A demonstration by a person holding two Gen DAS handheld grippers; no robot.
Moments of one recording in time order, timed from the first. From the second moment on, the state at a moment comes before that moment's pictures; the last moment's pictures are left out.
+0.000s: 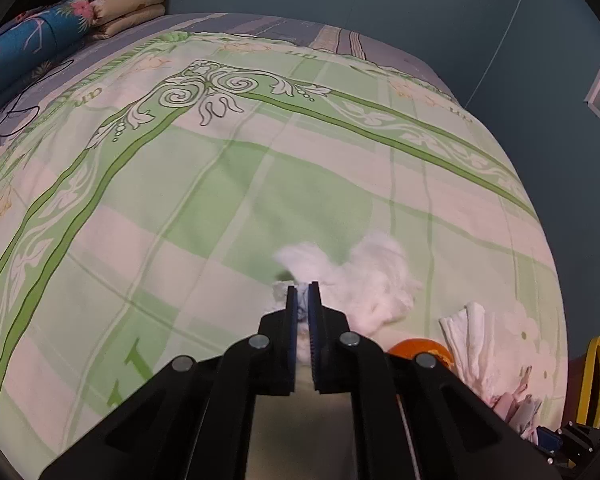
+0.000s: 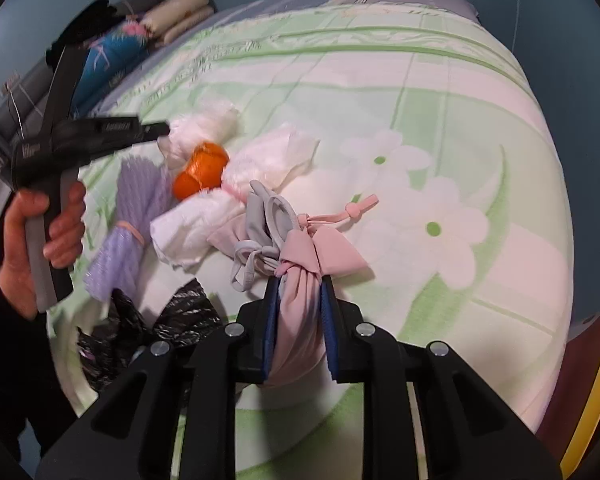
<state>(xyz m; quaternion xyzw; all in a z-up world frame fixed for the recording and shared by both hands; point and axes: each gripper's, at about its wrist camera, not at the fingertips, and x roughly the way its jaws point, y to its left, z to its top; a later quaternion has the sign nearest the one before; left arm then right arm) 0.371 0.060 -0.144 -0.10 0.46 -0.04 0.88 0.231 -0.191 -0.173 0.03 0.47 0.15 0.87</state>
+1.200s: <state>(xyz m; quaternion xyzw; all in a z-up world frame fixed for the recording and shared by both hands) 0.238 0.115 -0.013 -0.11 0.35 -0.08 0.93 0.153 -0.185 -0.079 0.06 0.39 0.19 0.90</state>
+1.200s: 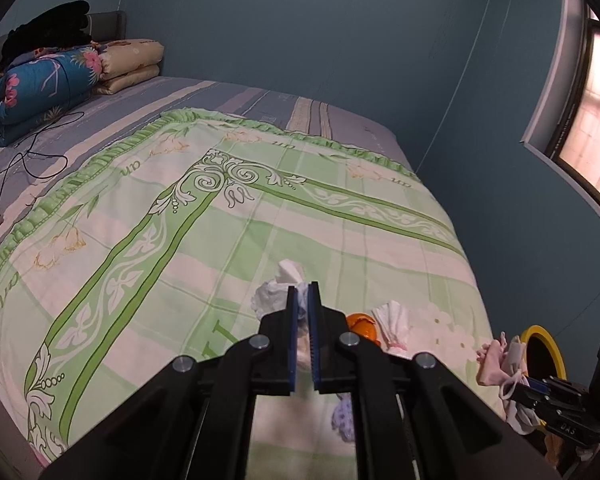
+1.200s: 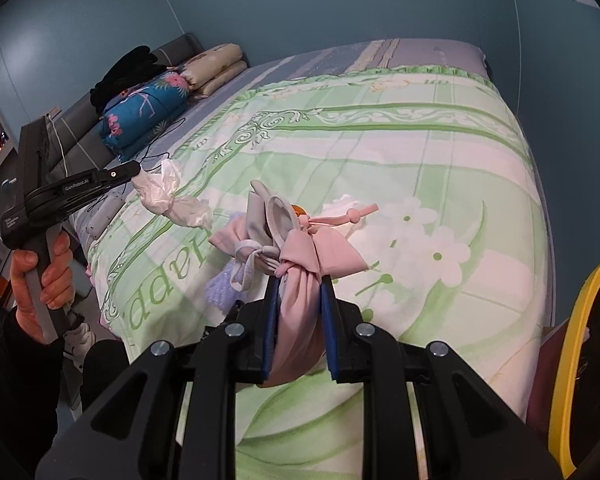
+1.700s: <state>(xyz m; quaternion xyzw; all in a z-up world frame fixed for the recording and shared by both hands) 0.193 0.101 0.017 -0.09 0.32 -0.11 0.94 0.120 -0.198 -0.048 0.05 0.35 0.18 0.92</state>
